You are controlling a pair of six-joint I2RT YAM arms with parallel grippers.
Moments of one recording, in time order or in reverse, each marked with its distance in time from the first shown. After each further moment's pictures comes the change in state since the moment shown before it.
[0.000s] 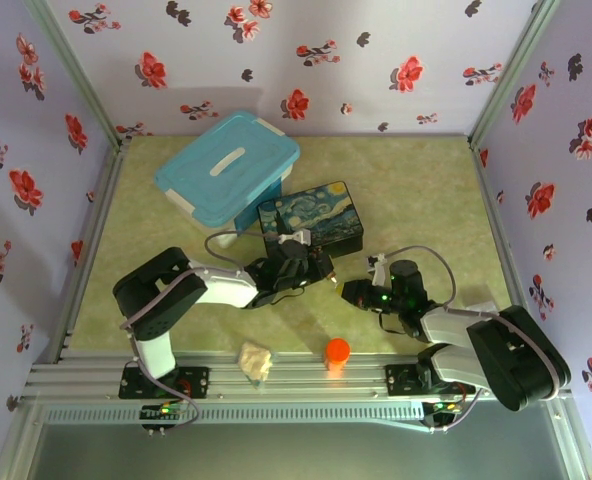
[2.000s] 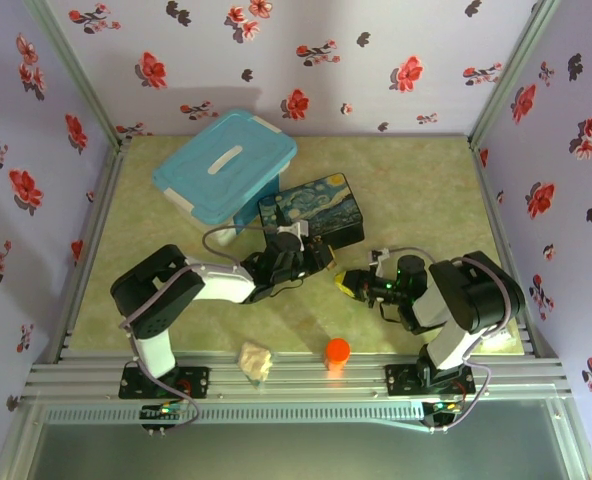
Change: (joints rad) left arm 0.037 -0.005 0.012 0.066 0.063 0.002; right arm -0.123 0.444 0.007 0.622 -0.262 0.399
